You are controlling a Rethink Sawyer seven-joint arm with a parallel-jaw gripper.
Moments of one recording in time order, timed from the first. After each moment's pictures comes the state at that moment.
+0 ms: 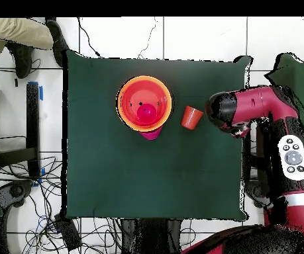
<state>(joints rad) -0.78 -0.44 0.61 1.19 -1.16 1.33 -0.45</state>
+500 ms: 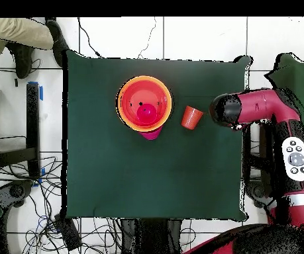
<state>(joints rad) -0.83 -0.39 0.65 1.18 -1.16 1.08 -0.45</state>
